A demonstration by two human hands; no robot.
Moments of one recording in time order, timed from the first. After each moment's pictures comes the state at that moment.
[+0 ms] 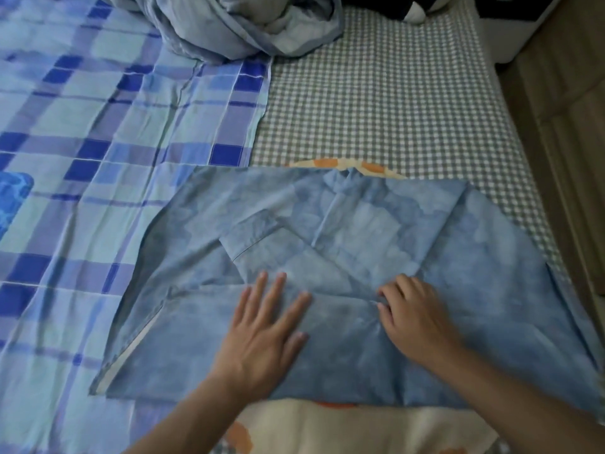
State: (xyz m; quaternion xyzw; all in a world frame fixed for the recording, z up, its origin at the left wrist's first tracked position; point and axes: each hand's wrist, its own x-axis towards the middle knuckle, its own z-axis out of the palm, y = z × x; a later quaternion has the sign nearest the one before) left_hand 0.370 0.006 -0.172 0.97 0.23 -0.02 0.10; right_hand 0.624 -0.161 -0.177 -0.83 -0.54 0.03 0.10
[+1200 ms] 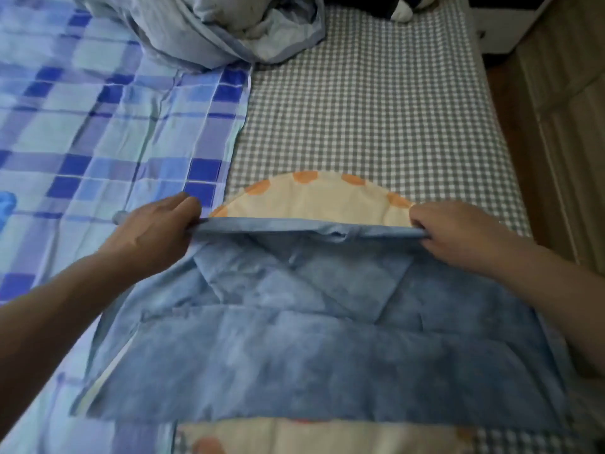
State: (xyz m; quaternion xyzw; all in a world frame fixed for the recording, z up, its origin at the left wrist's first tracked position) left_hand 0.438 0.198 -0.060 0.97 0.25 -0.01 0.05; right_hand 0.805 -0.101 -0.078 -0.79 -0.60 0.13 -0.03
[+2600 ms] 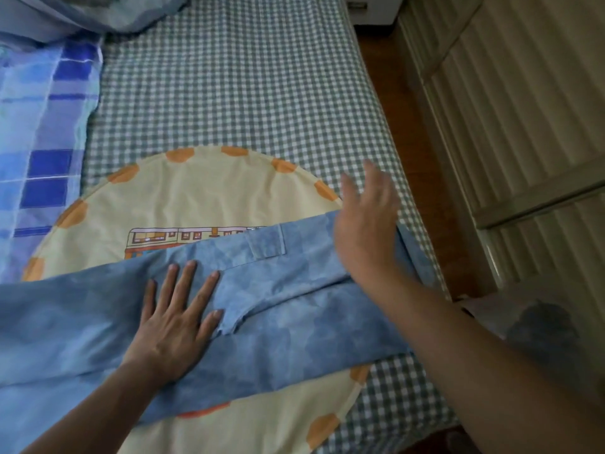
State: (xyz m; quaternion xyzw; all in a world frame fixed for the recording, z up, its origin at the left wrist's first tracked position) left_hand 0.463 -0.024 -0.207 0.96 0.24 -0.12 0.09; right_hand 0.755 -0.192 -0.121 -0.94 -0.31 -0.09 0.08
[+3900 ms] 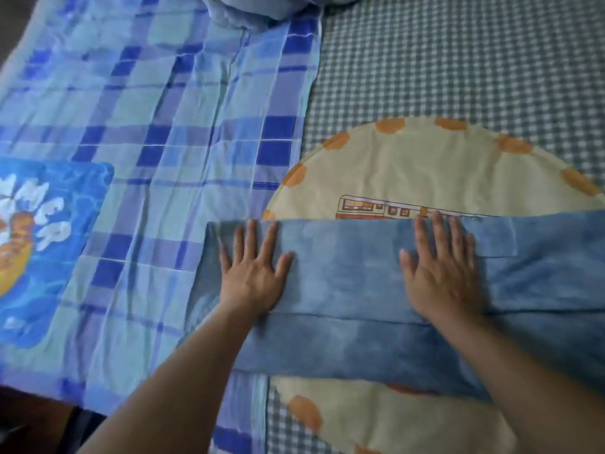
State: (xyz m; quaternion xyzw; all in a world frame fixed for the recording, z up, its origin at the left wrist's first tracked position) left_hand 0.340 0.120 -0.201 0.86 0.47 -0.16 0.09; right_hand 0.582 -0.087 -0.229 -0.91 -0.40 0.05 0.06
